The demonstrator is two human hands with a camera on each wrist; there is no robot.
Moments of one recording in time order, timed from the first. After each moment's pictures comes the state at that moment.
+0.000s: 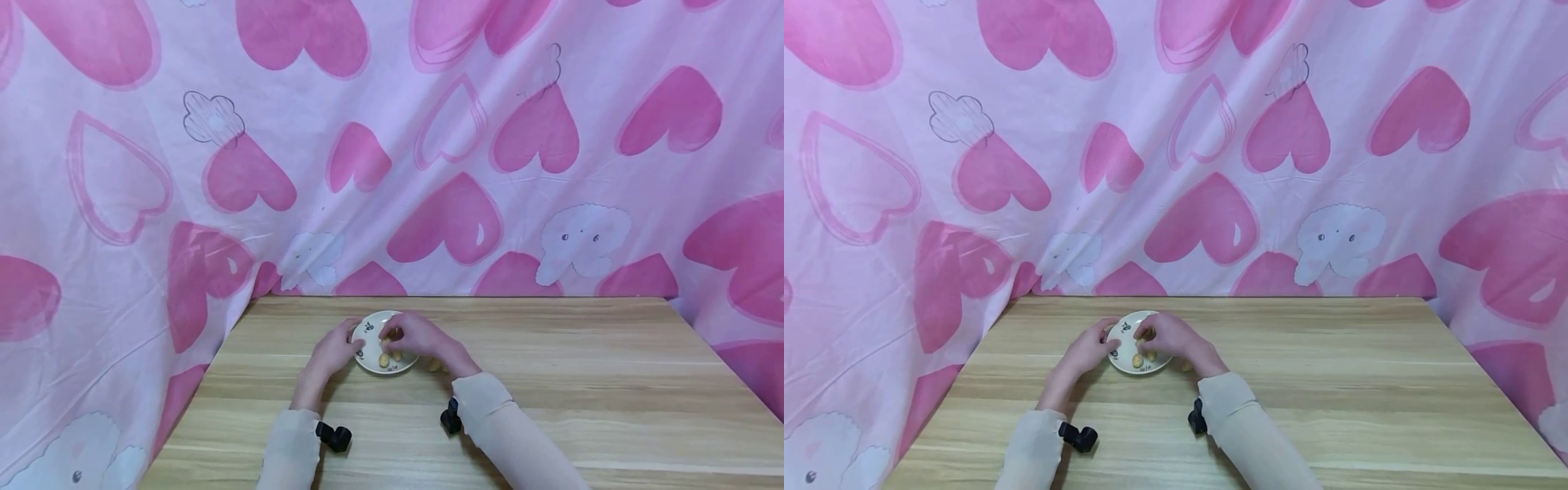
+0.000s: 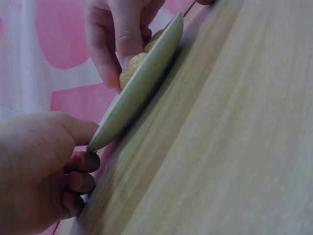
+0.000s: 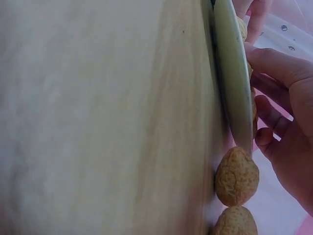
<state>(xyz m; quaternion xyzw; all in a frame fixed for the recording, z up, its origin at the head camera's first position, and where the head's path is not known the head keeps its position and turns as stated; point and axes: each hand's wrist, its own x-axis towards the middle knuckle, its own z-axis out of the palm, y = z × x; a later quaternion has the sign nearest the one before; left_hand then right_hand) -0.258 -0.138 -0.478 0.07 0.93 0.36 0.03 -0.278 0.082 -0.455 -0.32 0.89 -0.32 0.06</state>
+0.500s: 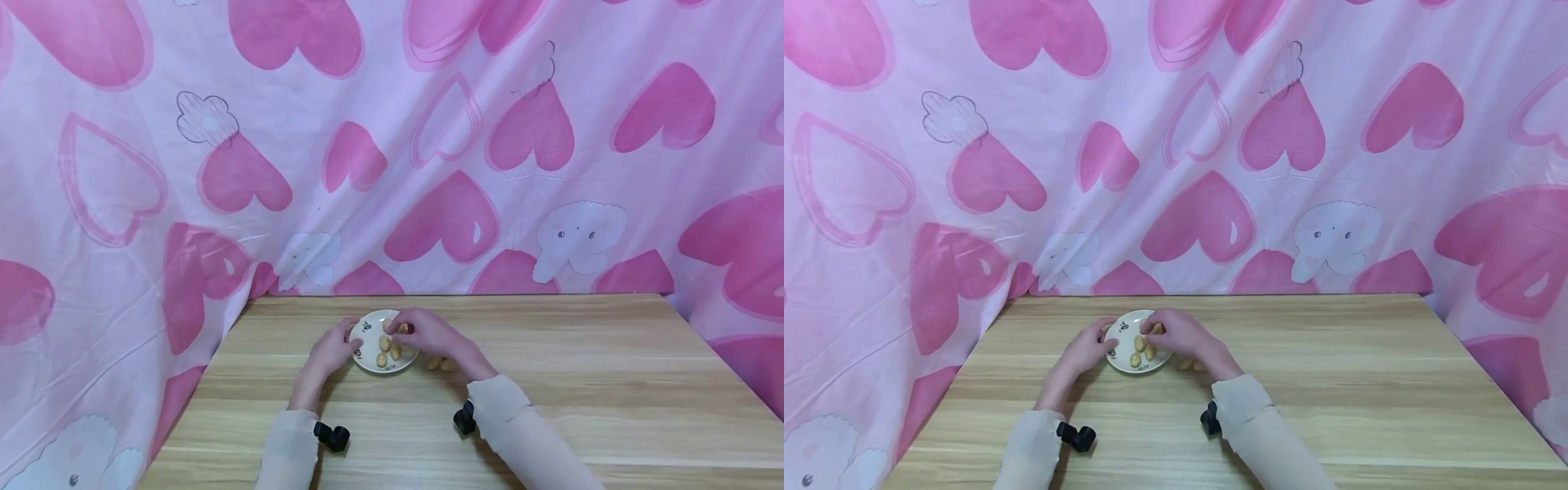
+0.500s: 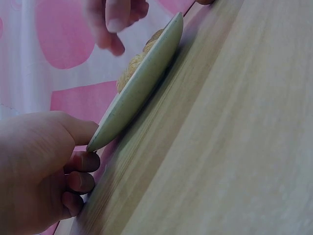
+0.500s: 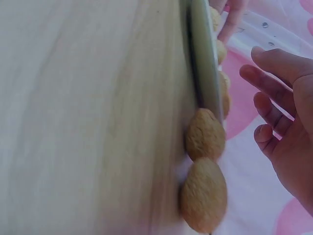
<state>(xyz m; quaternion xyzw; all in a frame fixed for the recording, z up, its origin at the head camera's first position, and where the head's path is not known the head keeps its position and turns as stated) -0.258 -0.137 -0.478 0.07 0.93 0.36 0.02 -0.264 0.106 -0.440 -0.30 0.89 -0.33 0.04</state>
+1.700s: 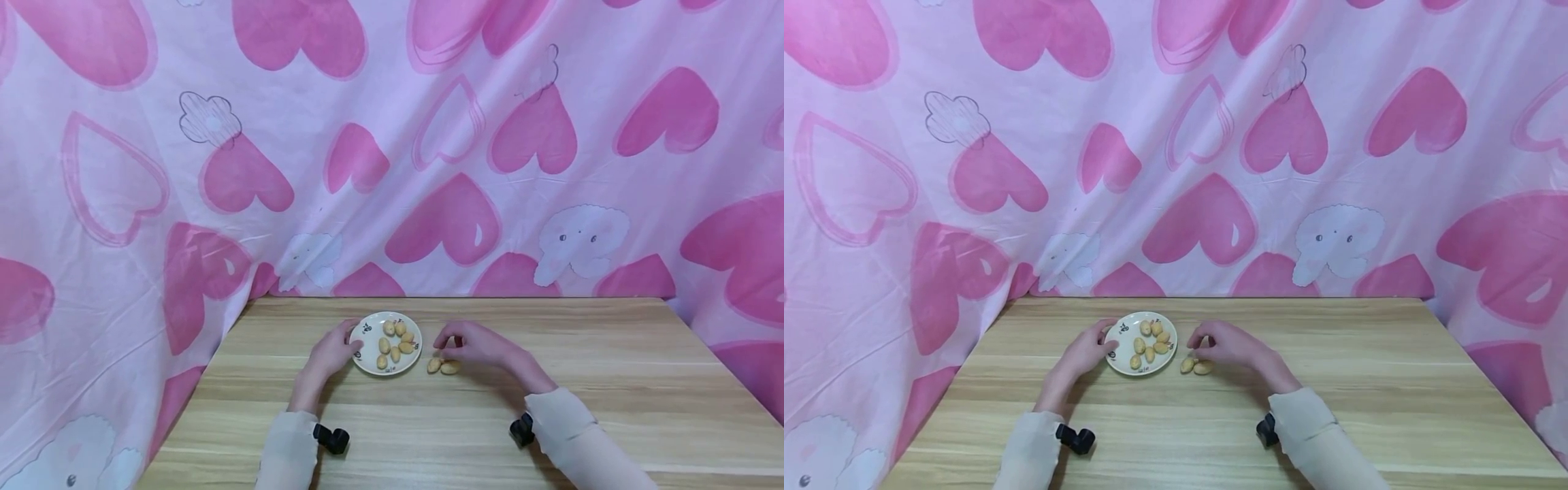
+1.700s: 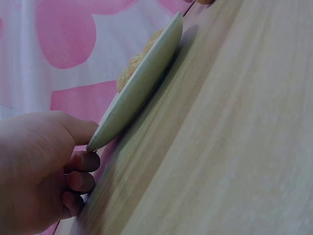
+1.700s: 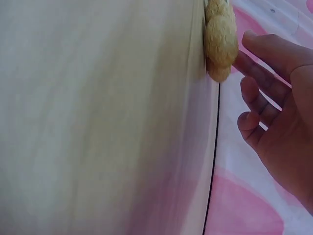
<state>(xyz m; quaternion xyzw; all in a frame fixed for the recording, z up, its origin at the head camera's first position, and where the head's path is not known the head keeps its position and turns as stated) -0.257 -0.135 -0.476 0.06 0.93 0.35 0.03 -0.248 0.194 -0.451 -0.30 0.89 -0.32 0.09</state>
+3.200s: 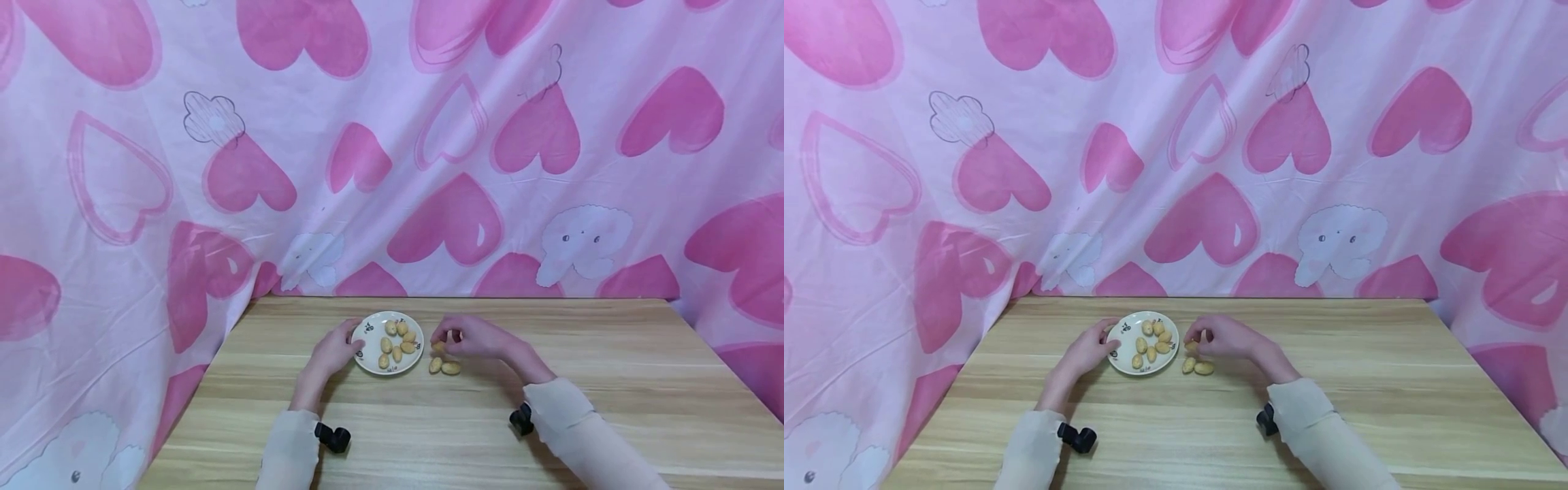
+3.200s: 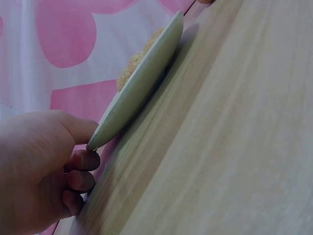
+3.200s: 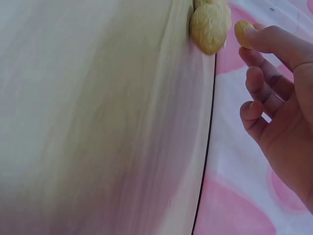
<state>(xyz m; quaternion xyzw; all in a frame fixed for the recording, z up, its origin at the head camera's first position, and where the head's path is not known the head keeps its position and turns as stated) -0.257 -0.137 -0.477 0.07 0.94 0.35 0.02 -0.259 0.193 -0.439 -0.35 0.88 -0.30 0.08</state>
